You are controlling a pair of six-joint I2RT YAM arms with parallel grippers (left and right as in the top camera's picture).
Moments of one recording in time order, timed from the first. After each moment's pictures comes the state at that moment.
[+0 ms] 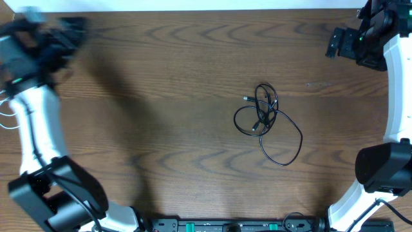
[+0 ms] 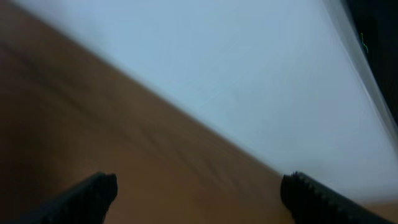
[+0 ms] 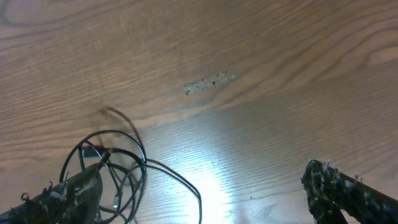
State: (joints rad) left arm 0.47 1.70 1.44 -0.24 0.75 -0.53; right arm -0.10 1.92 2.08 -1.38 -0.02 0.22
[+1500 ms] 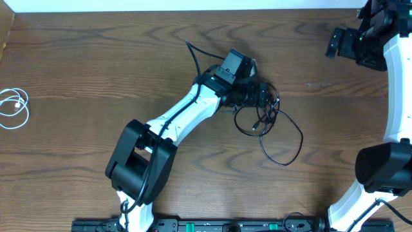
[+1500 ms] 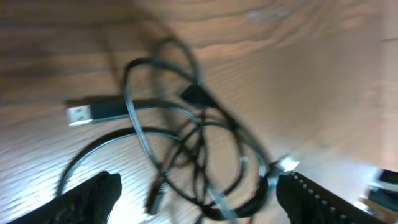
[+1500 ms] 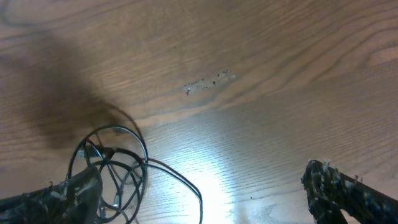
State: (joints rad) left arm -0.60 1.97 1.44 -0.43 0.45 -0.55; right arm -0.10 1.92 2.08 -1.38 -0.02 0.22
